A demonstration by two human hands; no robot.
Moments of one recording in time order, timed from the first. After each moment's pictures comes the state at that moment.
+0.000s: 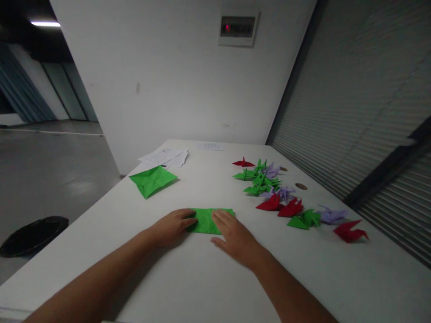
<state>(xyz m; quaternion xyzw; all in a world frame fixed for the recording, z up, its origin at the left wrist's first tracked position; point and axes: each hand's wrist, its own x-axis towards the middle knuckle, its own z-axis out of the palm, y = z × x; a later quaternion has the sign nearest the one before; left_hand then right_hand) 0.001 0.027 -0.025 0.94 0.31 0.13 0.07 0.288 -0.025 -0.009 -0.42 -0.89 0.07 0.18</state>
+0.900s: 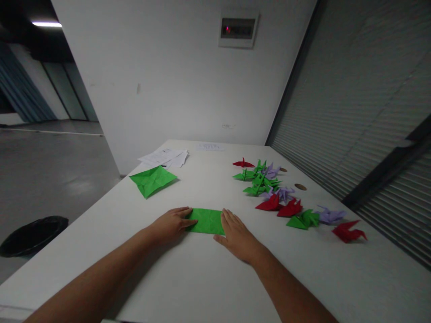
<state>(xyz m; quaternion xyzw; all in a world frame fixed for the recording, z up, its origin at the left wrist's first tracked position) -0.004 0.034 -0.030 0.94 0.31 0.11 0.04 0.299 -0.019 -0.028 -0.53 -0.84 0.11 0.07</state>
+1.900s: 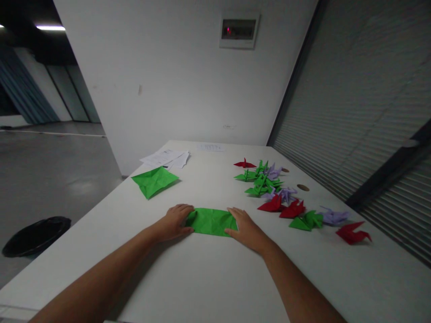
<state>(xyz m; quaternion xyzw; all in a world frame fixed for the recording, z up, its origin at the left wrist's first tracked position) -0.005 0.040 -0.030 0.89 0.41 0.16 0.13 0.332 0.011 -0.038 -0.55 -0.80 0.15 0.19</state>
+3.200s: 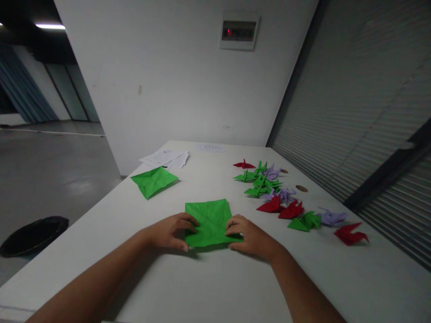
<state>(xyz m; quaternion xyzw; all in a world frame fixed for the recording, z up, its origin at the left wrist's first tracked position) -0.015 0.027 -0.009 0.92 0.18 0.20 0.29 0.340 -0.017 0.001 -0.38 -0.87 0.23 0.22</state>
